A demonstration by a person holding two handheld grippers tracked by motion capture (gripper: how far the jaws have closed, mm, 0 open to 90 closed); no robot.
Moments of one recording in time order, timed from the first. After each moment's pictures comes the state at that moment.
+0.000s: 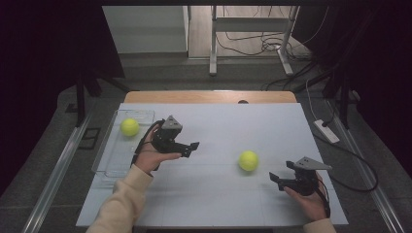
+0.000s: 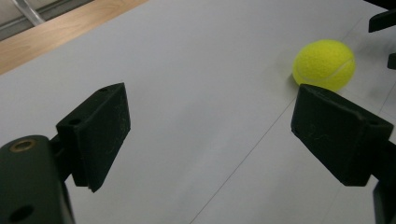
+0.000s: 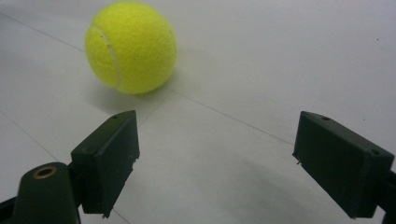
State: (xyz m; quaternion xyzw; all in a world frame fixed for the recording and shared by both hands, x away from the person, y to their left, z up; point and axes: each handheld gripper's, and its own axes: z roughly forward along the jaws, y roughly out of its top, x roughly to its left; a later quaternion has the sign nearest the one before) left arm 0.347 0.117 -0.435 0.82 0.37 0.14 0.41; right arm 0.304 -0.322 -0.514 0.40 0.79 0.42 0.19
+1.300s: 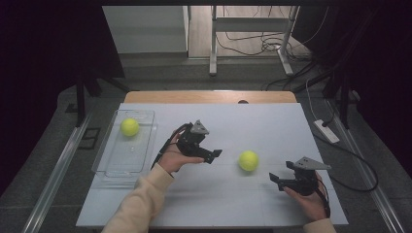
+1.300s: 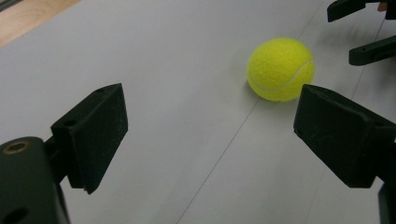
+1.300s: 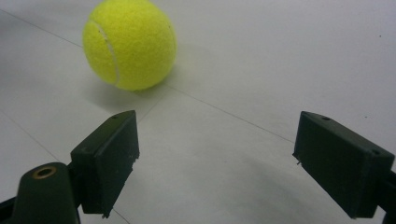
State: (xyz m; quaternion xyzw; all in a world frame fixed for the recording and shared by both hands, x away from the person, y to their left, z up) left arm 0.355 0.053 -0.445 0.86 0.31 0.11 0.40; right arm 0.305 -0.322 -0.515 0.41 0.79 0.42 0.19
